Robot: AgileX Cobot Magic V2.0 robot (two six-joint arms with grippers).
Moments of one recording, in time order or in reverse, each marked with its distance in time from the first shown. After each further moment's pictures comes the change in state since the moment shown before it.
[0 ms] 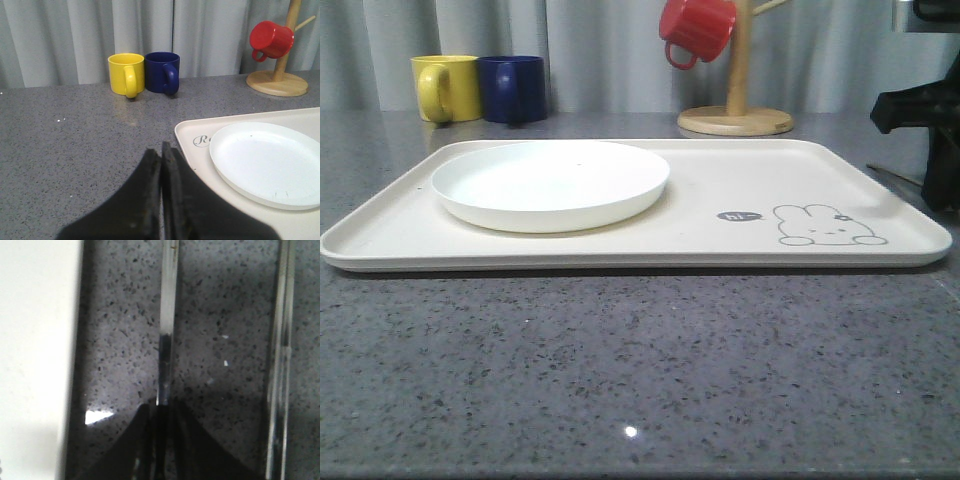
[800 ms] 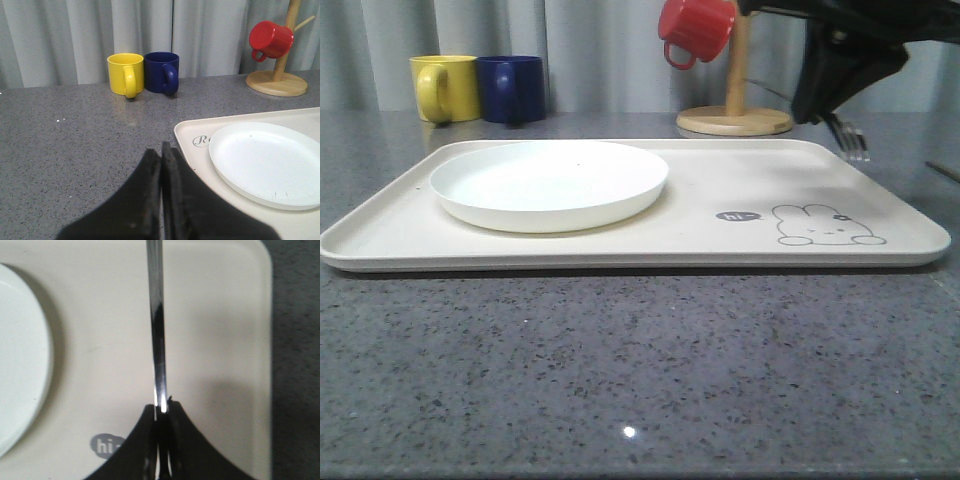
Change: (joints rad) left arm 0.000 0.000 0.000 0.000 0.000 0.000; right arm 0.289 -0.021 -0.164 -0.009 0.014 0.270
